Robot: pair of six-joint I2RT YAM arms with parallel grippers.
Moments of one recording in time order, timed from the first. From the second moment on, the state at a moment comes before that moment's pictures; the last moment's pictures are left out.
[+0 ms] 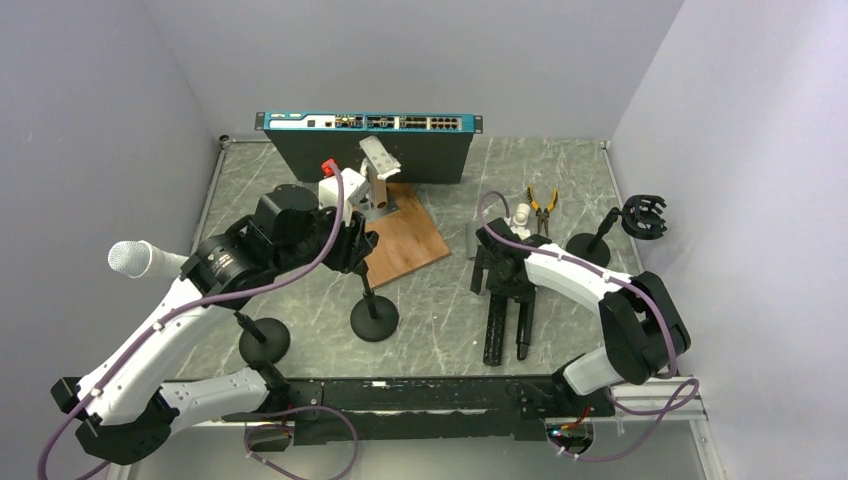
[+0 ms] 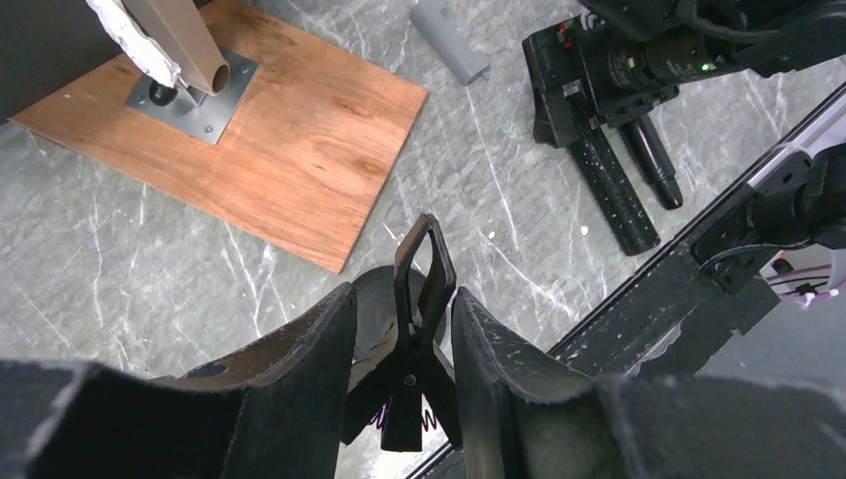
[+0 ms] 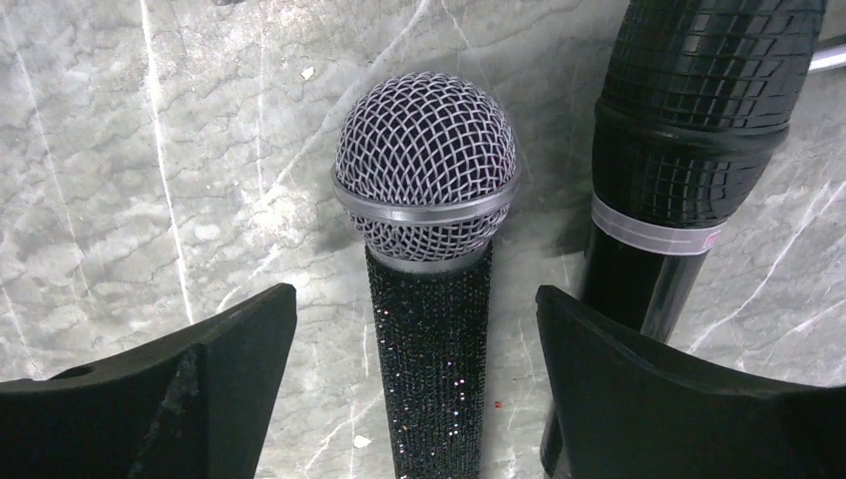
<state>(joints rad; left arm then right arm) -0.78 1.02 1.37 -0.86 -0.02 -0.17 0.54 1.47 0.84 -0.65 0.23 0.74</state>
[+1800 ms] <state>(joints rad) -0.78 0.88 1.45 -0.88 0.04 -0.23 1.18 1.26 0.57 0.40 0.09 0.30</state>
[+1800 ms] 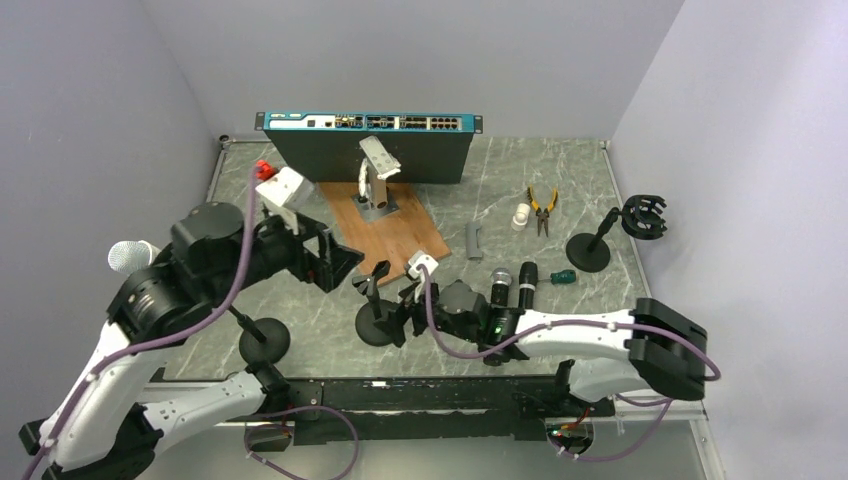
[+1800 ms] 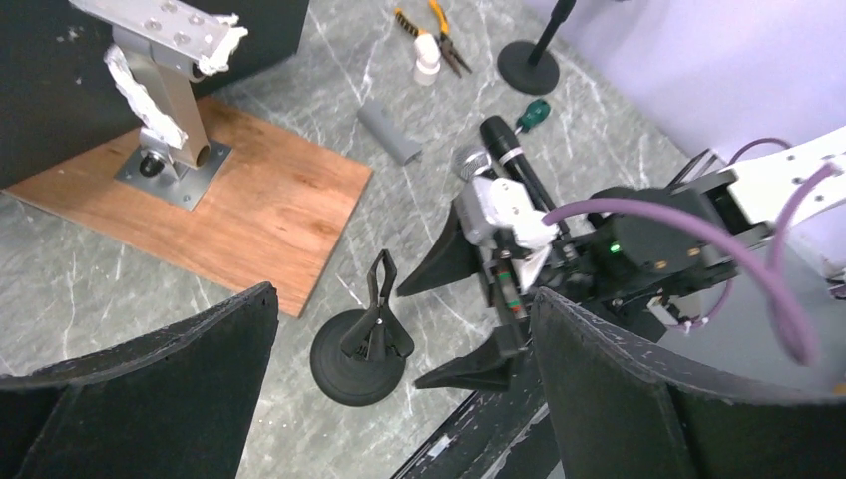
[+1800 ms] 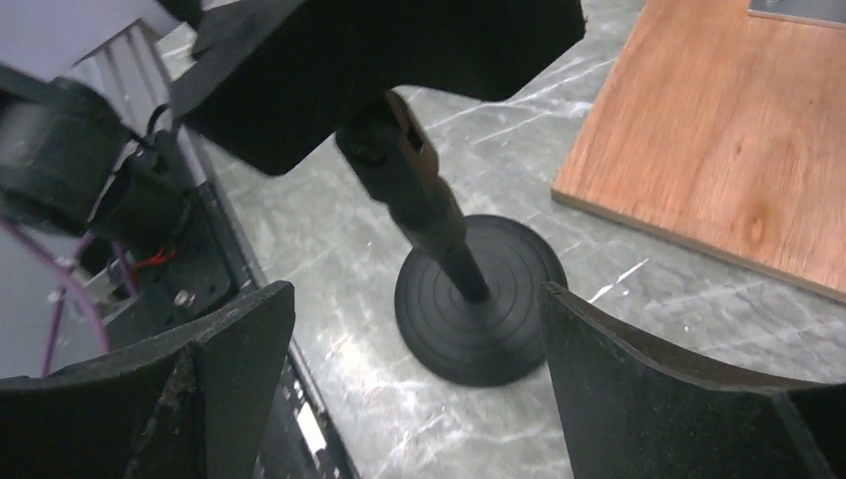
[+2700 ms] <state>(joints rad) -0.78 0.79 1.66 -1.04 -0.04 -0.22 1.23 1.57 0.67 0.69 0.45 0.06</state>
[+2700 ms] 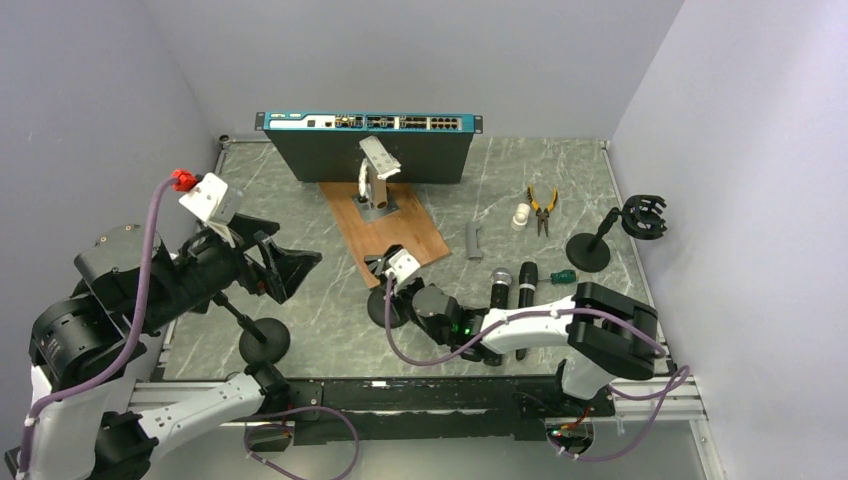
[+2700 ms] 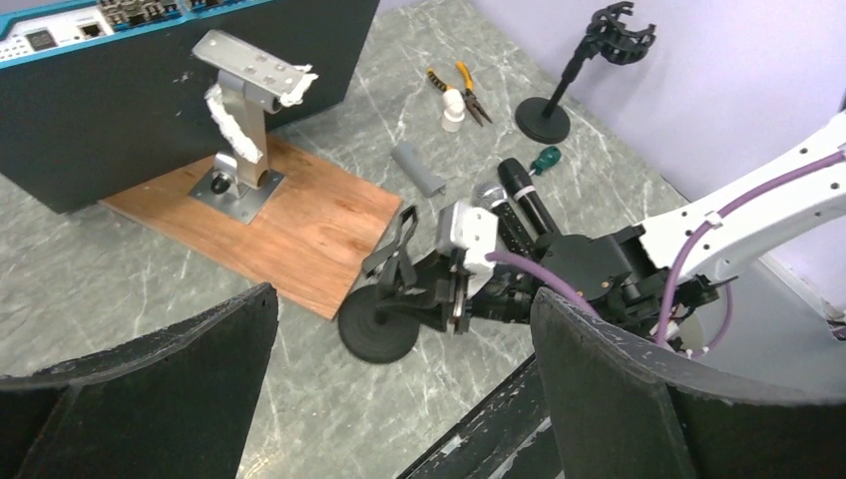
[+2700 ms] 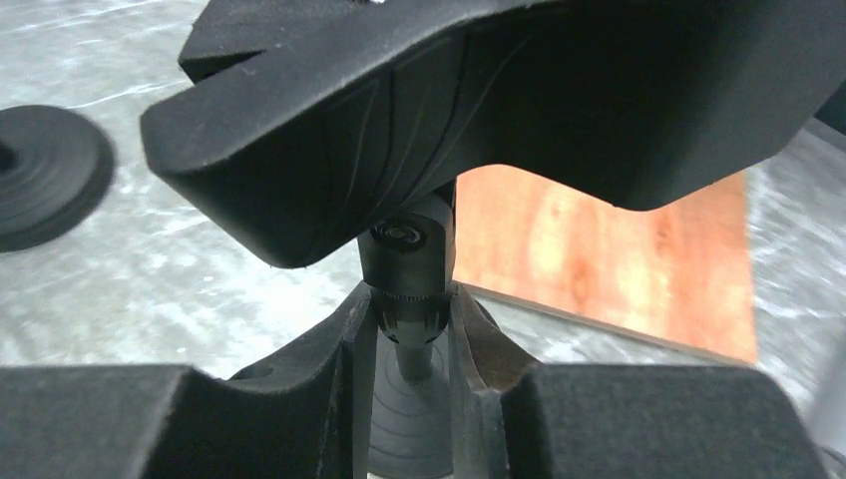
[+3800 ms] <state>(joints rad) -0.78 0.65 1.67 -1.07 -0.24 -0.23 1.14 1.00 0.57 0.17 0.62 0.23</state>
